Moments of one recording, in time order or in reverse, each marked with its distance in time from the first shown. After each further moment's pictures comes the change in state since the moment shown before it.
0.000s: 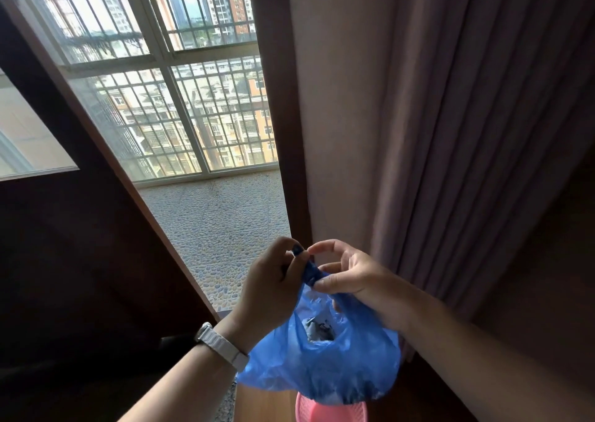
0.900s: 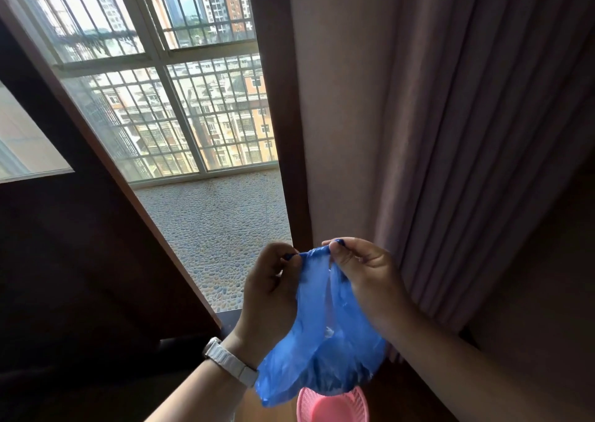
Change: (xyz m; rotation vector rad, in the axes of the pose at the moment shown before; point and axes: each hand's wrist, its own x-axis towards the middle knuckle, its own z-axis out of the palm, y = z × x) left_hand -0.007 0.001 0.003 -0.372 0.154 0.004; right_hand 0.014 0.017 0.012 -0.039 0.482 -0.462
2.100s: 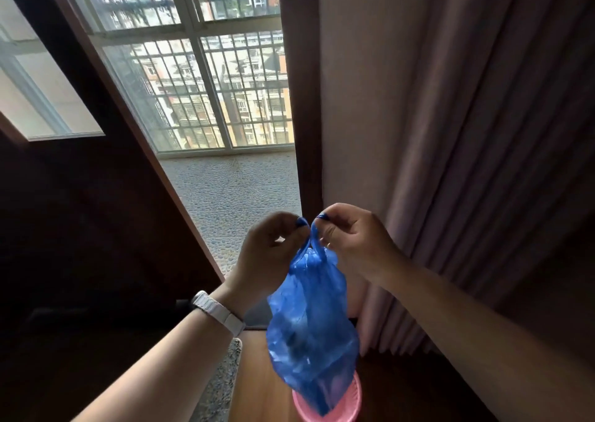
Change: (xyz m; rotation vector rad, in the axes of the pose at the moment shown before) left_hand 0.018 0.009 -0.001 0.075 -0.062 -0.109; right_hand 0.040 -0.007 -0.011 -0.305 -0.366 -0.117
